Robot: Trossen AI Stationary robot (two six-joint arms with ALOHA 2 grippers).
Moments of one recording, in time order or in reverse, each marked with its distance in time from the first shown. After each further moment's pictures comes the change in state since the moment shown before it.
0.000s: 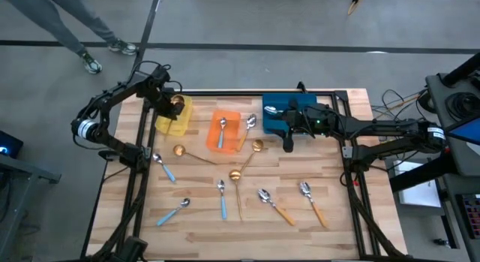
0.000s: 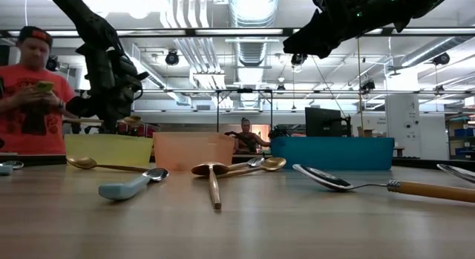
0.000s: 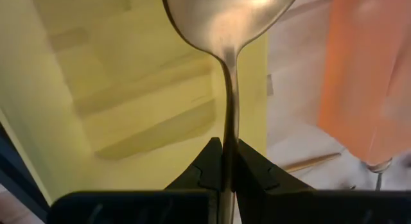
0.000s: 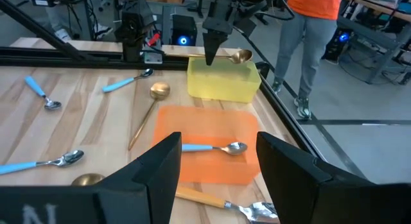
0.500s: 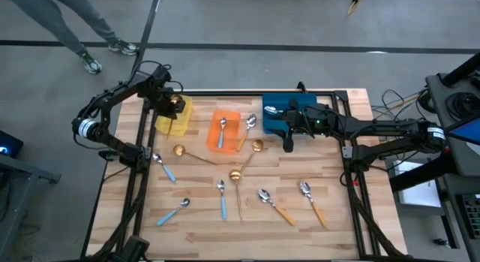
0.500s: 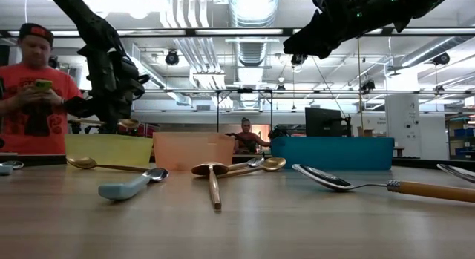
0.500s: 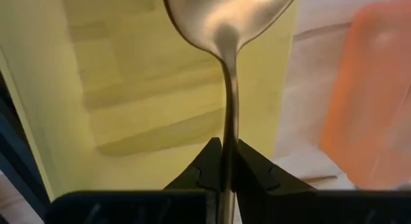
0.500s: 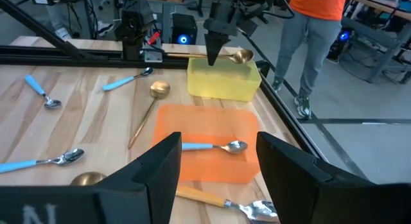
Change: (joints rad) left arm -0.008 0.011 0.000 0.028 -0.035 -0.140; right arm 0.000 0.001 0.000 -0.005 0.000 -0.001
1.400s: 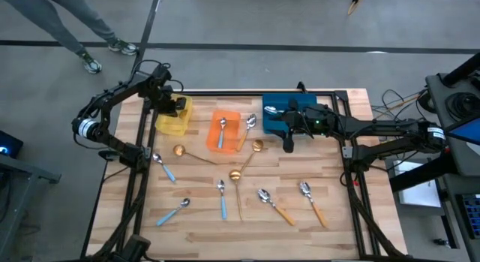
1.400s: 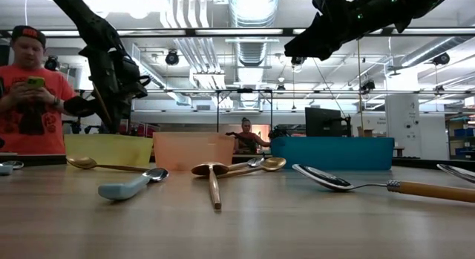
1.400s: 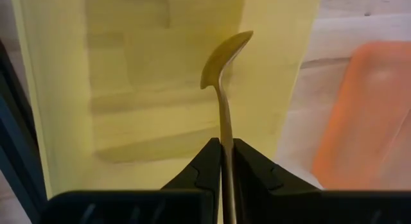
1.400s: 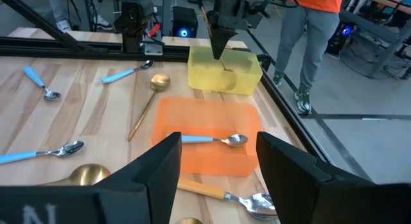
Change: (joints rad) left arm -0.003 0.000 0.000 0.046 -0.028 -0.126; right arm 0.000 0.000 0.000 -0.026 0.001 -0.007
